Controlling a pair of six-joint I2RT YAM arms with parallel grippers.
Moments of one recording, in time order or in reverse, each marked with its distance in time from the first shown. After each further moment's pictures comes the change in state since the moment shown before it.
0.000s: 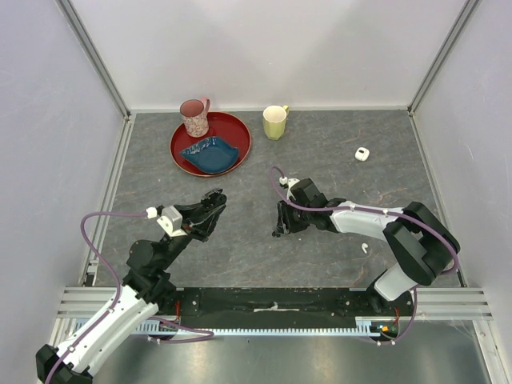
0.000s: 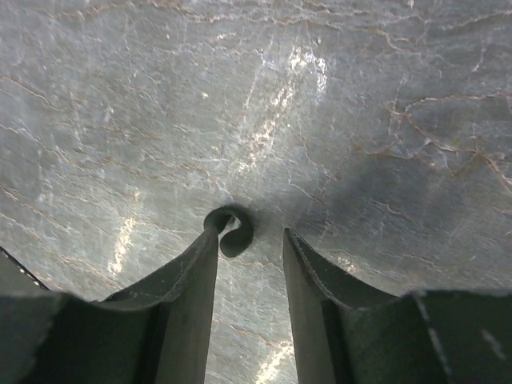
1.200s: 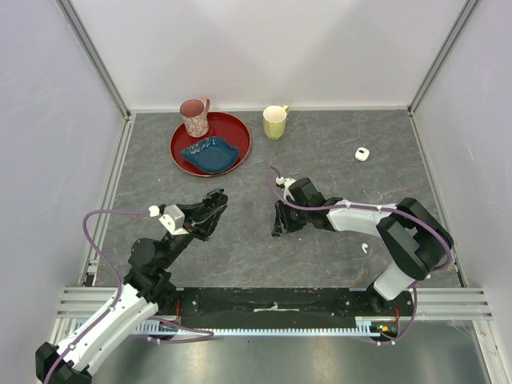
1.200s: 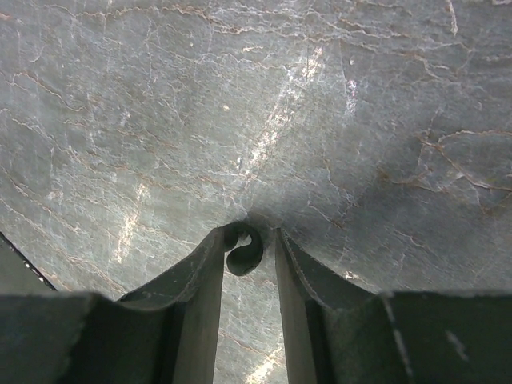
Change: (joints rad) left arm 0.000 0.029 0.000 0.008 0.000 0.000; right arm 0.000 0.050 0.012 0.044 -0.056 -0.038
